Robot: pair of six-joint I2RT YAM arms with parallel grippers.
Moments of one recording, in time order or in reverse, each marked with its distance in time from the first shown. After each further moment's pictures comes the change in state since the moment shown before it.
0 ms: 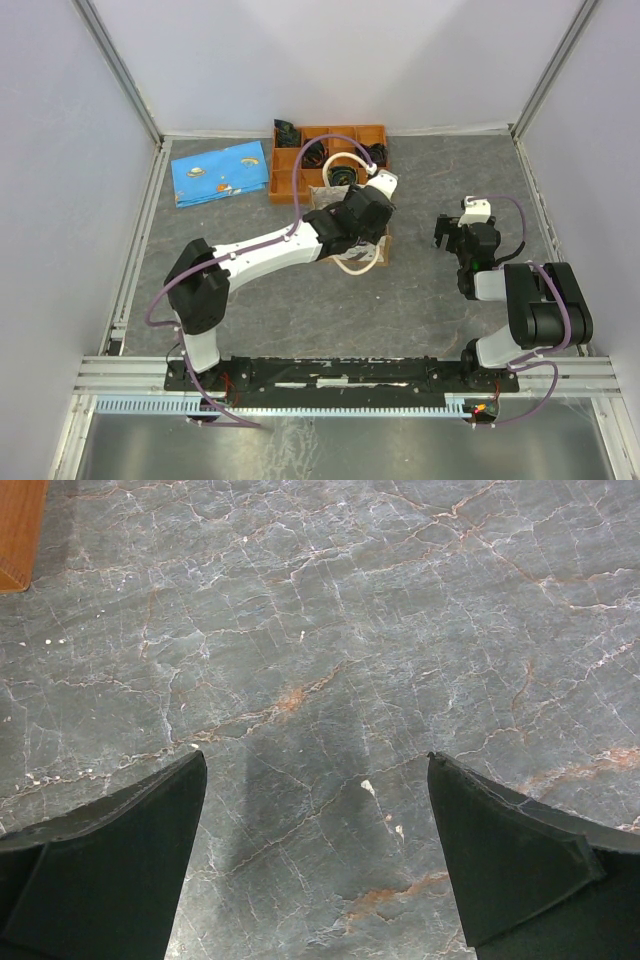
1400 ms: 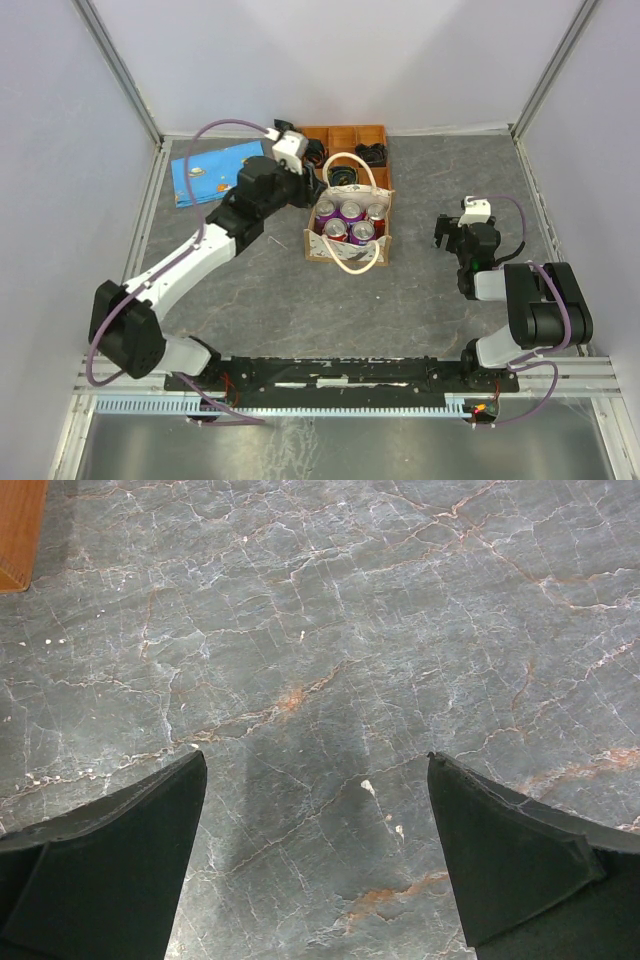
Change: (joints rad) left arm 0.451 -0.452 -0.380 0.356 0.535 0.006; right arm 0.000 0.000 0.000 0.000 0.000 0.000
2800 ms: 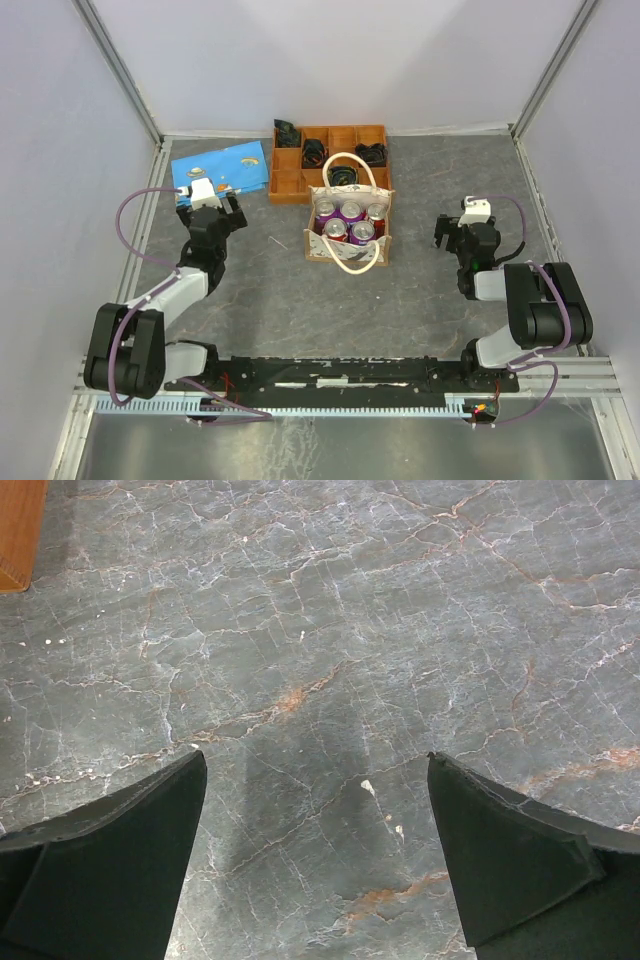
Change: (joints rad) left arm 0.361 -0.115 -0.589 0.454 -0.491 -0.002; right arm 0.000 0.000 0.000 0.000 0.000 0.000
